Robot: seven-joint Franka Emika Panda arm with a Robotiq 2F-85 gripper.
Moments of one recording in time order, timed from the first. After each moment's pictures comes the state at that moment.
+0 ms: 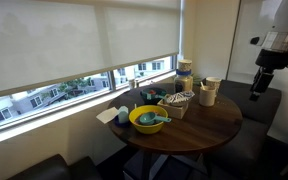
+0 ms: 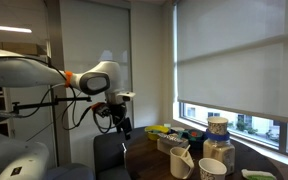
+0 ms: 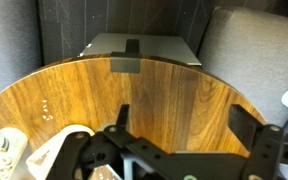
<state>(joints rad) 0.06 -0.83 0.00 -2.59 -0.01 1.94 -0.06</state>
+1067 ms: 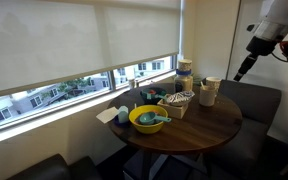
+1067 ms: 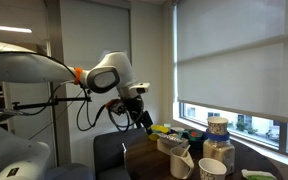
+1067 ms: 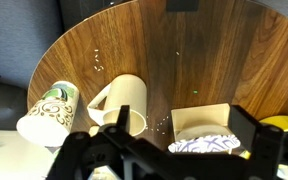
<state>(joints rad) -0.01 -0.73 -0.11 -2.50 -0.08 2.14 -0.12</state>
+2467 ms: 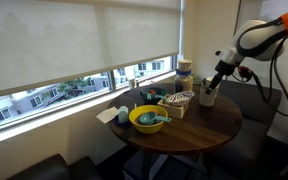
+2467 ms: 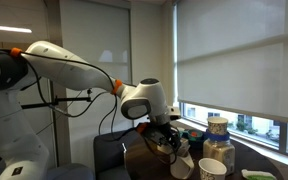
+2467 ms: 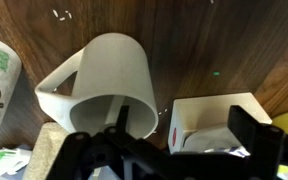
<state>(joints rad) 0.07 -0.28 -0.26 -2.39 0.25 2.46 -0.56</state>
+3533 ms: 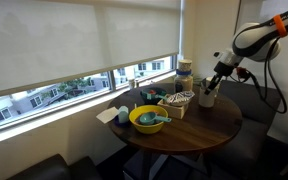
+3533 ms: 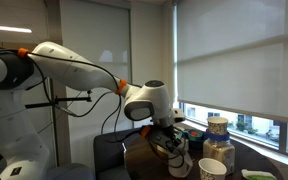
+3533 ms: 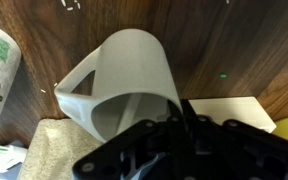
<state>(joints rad) 0.04 -0.24 -0.25 -2.36 0.31 2.45 -0.68</state>
